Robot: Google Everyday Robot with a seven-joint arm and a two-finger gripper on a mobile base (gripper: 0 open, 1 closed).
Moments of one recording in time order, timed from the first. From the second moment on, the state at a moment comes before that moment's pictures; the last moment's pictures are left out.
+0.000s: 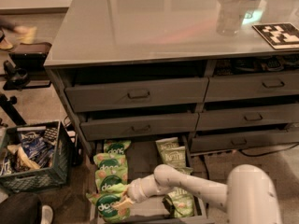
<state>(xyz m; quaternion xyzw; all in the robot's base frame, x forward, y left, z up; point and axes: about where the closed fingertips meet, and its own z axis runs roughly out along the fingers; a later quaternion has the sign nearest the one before) 0.455 0.145 0.272 -0.58 0.61 0.46 0.29</state>
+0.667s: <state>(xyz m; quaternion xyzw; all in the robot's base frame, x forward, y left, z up) 0.470 0.070 0.370 -0.56 0.59 0.45 0.36</state>
